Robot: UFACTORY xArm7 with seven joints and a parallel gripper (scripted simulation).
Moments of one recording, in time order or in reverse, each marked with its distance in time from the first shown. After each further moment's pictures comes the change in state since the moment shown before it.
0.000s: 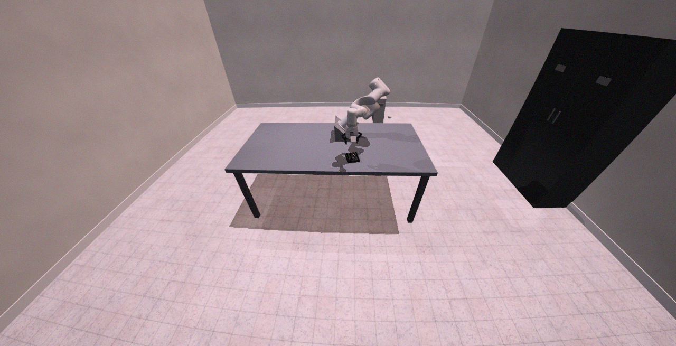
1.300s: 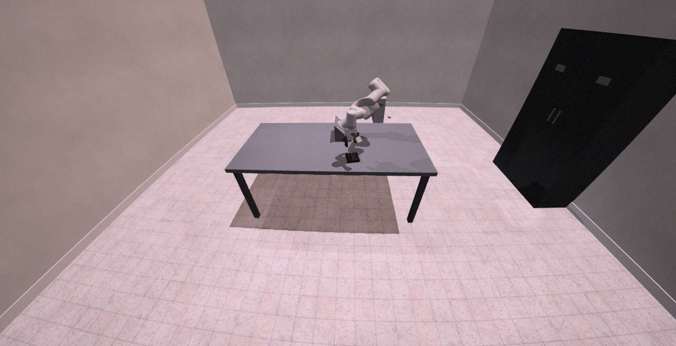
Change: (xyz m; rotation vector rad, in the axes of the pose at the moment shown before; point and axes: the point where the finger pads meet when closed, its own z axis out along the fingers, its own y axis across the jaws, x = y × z) arm 0.000 0.006 0.013 -0.005 -0.011 -0.482
